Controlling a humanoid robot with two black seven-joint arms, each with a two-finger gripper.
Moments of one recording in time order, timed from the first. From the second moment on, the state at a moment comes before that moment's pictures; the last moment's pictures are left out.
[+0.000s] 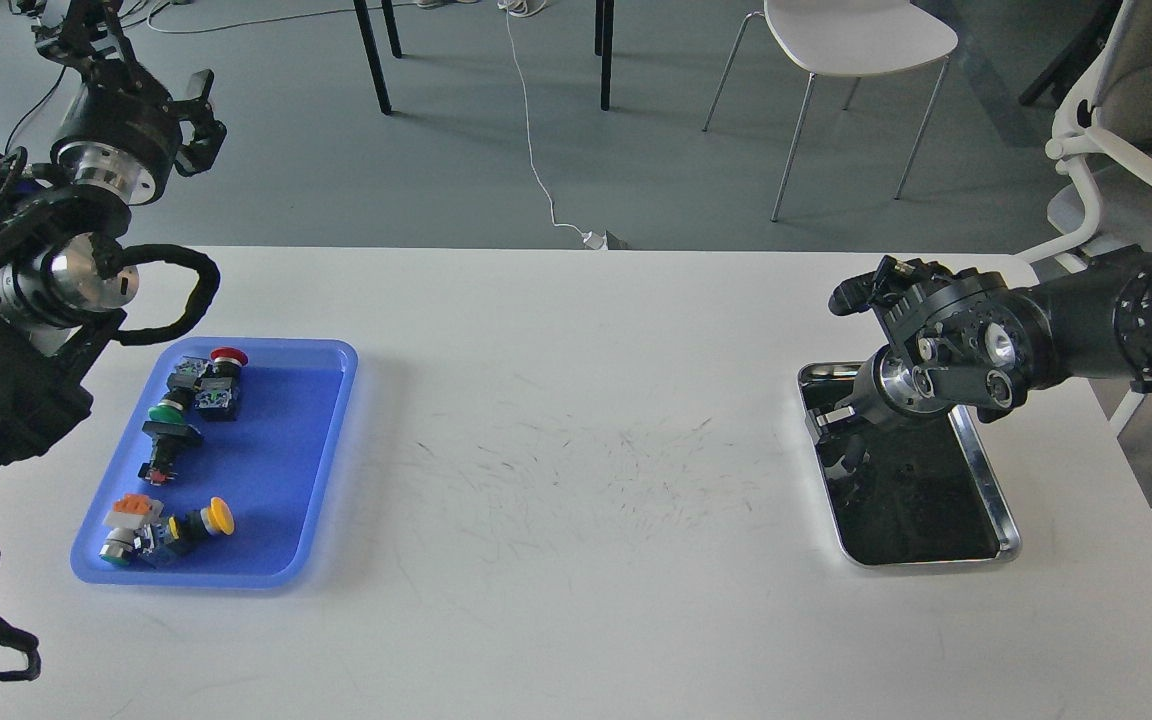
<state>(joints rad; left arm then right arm) -0.89 0.44 -0.77 -0.71 0.05 -0.07 -0.36 1.55 -0.11 -1.24 0.95 -0.44 0.33 0.07</state>
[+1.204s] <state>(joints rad) -0.89 0.44 -0.76 -0.71 0.05 -0.07 -0.36 1.58 -0.15 -1.24 0.96 -0.44 0.33 0.08</state>
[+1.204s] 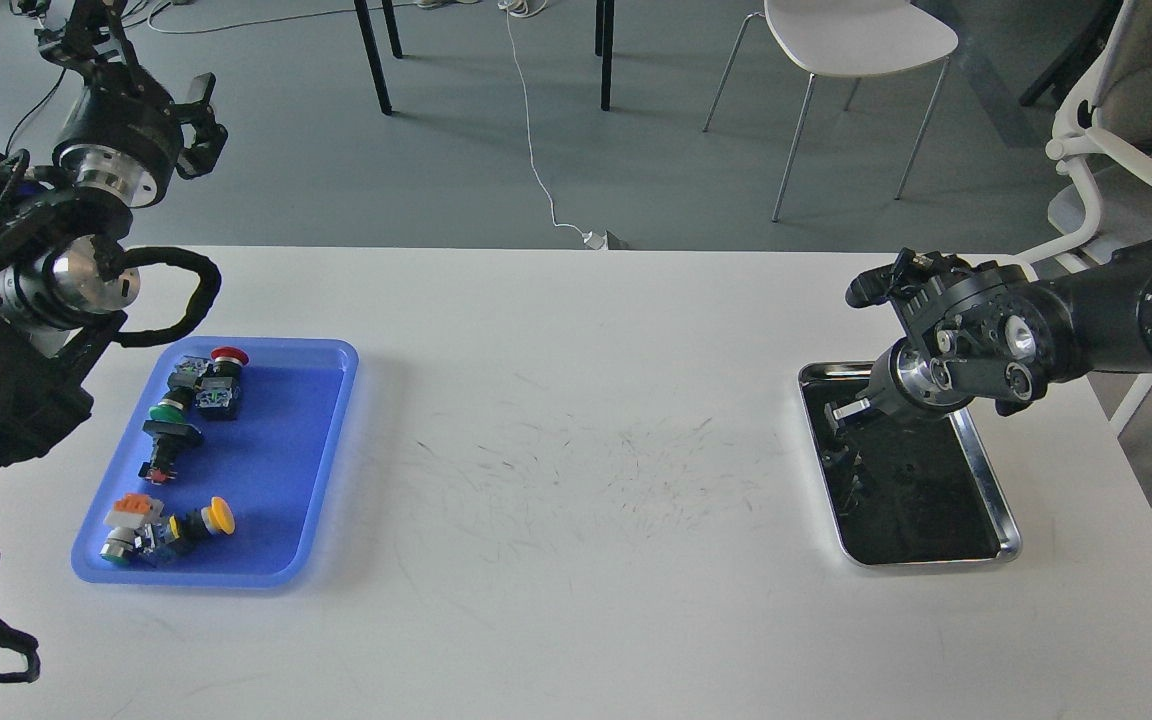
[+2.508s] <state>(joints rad) -0.89 0.45 -0.76 -0.71 0.05 -0.05 -0.36 1.55 -0.15 -1.22 0.99 -0.43 0.33 0.07</state>
